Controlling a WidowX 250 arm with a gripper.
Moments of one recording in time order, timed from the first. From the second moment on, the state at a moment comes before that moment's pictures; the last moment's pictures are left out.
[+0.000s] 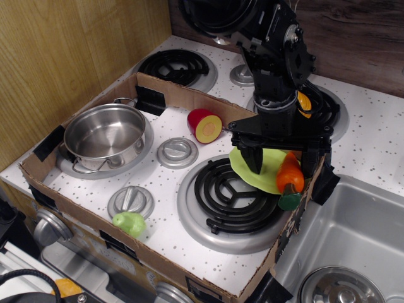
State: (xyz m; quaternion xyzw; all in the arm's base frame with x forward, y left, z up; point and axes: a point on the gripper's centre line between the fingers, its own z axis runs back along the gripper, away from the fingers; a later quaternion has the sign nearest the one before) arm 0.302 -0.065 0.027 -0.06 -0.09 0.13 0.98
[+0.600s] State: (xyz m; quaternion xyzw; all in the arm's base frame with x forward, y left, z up) arm 0.311 -0.081 0.013 0.01 0.00 0.10 0.99
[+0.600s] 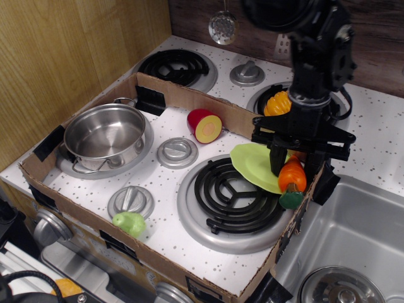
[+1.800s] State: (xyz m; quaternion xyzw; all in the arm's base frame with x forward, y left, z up) arm 0.294 -0.006 0.075 0.09 -0.17 0.18 0.97
